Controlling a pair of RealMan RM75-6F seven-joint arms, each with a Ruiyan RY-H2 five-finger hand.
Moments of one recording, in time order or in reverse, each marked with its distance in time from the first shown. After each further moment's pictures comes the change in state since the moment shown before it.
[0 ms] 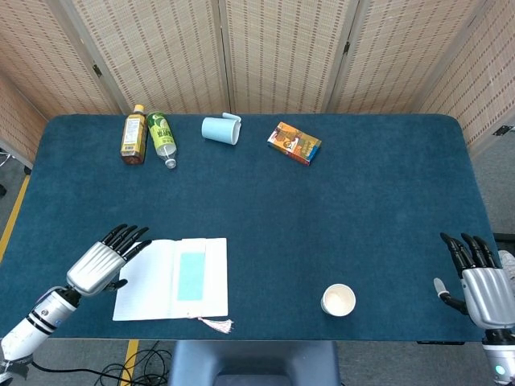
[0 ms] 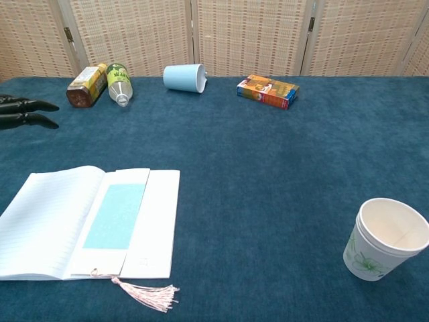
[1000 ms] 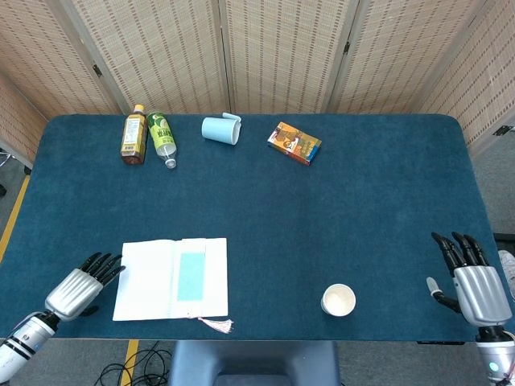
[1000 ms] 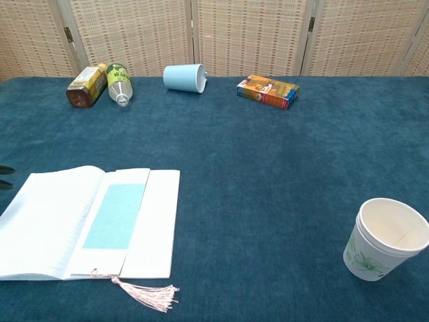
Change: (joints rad) left arm 0.164 -0.081 0.035 0.240 0.043 -0.058 -0.021; right arm 0.023 -0.013 -0.008 0.008 -0.010 -0.016 0.003
